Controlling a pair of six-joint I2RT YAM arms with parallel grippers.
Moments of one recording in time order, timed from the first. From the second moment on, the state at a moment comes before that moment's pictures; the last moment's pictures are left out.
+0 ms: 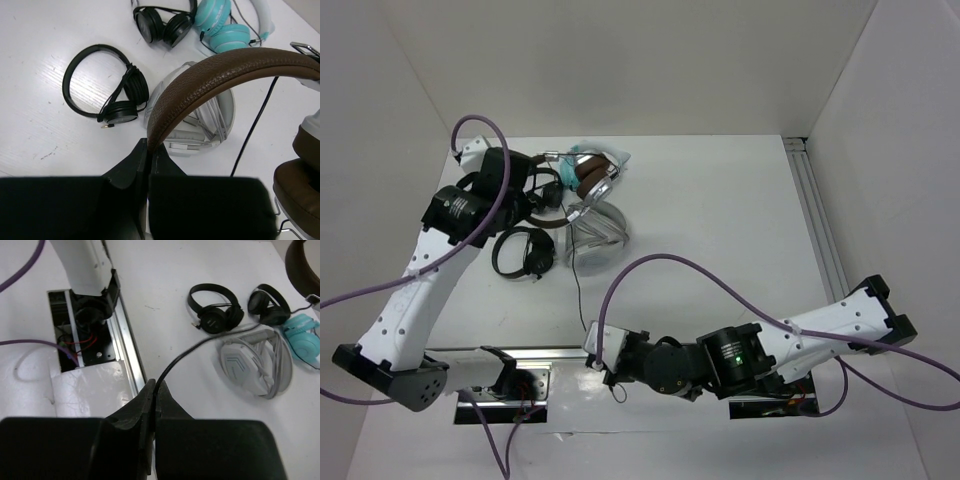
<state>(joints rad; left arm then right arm) -0.45 1.24 1.62 -1.20 -0.60 -0.90 1.82 1.22 1.16 -0.26 0.67 -0.09</state>
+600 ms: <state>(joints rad) -0.32 1.27 1.44 -1.14 -0.39 -0.92 1.80 1.27 1.16 -0.22 0.50 -0.10</state>
